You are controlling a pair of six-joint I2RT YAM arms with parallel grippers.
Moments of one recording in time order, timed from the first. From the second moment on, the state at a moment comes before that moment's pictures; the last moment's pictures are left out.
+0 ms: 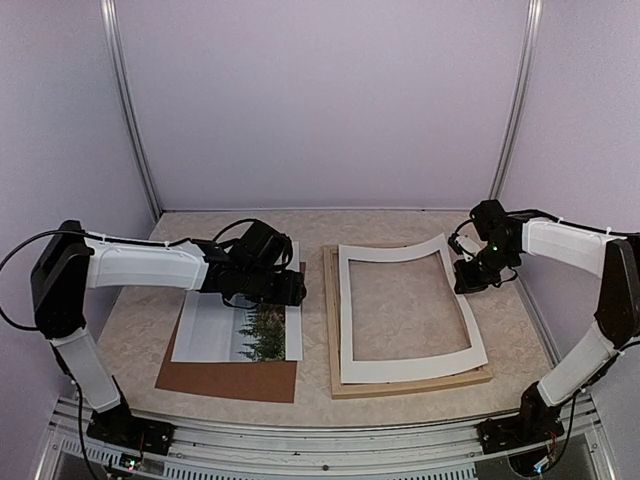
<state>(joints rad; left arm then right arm) -0.84 1.75 1.15 -0.27 -0.14 -0.54 0.23 1.53 1.07 -0.73 -0.13 0.00</state>
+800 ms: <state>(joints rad) -0.85 1.78 1.19 -0.29 -0.14 -0.54 0.22 1.55 1.12 -0.73 -0.16 -0.05</state>
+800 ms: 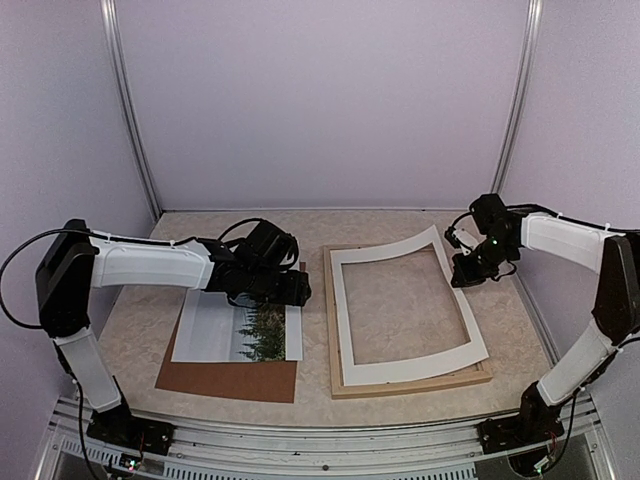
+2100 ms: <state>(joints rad) -0.86 1.78 1.20 -0.30 -0.16 -0.54 0.21 1.57 1.05 -0.64 -0.20 0.05</state>
